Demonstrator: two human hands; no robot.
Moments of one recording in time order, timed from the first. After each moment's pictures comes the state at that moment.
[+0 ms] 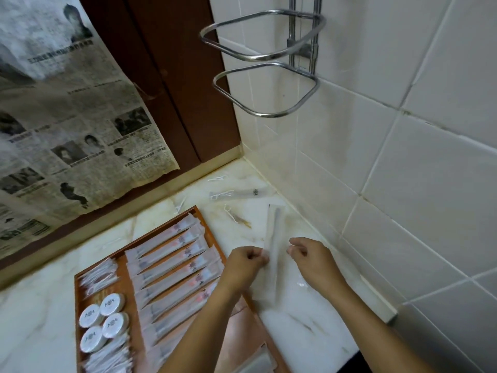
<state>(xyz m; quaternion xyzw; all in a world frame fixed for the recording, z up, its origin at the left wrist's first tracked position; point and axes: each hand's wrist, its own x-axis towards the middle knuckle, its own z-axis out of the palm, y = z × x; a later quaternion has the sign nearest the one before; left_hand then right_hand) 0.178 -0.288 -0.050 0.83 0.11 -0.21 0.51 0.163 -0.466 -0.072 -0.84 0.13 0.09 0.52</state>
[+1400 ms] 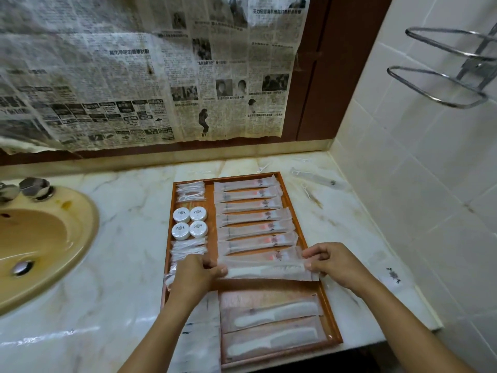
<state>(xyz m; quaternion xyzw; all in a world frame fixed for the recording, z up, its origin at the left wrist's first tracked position) -0.017 -0.089 -0.028 0.84 0.28 -0.05 0.46 0.105 -0.373 -0.035 -0.85 -0.06 0.26 0.44</state>
